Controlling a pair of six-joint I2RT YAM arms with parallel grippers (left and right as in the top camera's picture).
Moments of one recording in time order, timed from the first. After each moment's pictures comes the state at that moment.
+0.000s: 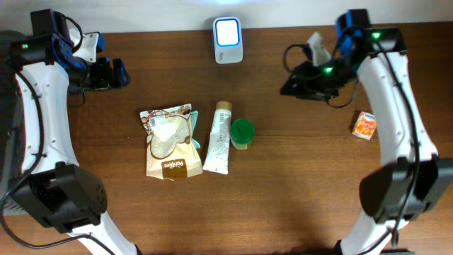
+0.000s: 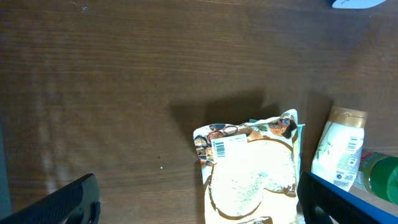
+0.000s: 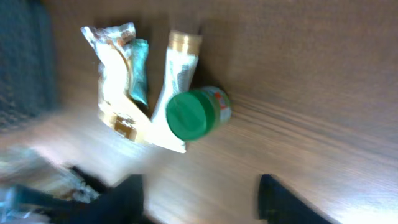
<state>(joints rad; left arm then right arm) 0.21 1.98 2.06 -1.30 0.26 0.14 0.09 1.90 1.95 -1.41 -0.53 0.02</state>
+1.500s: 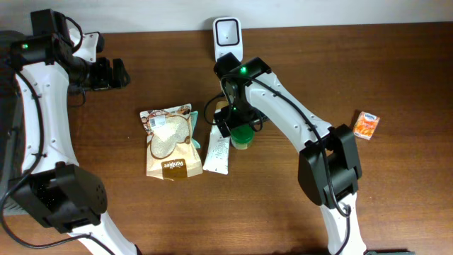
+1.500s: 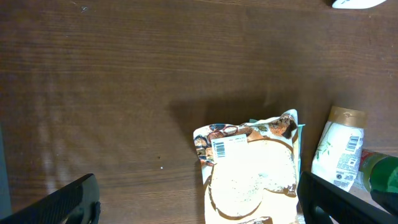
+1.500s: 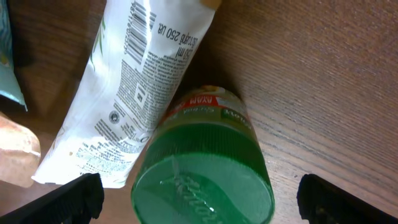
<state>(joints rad) 0.21 1.98 2.06 -1.30 0.25 0.14 0.54 2.22 1.97 -1.31 -0.07 0.15</state>
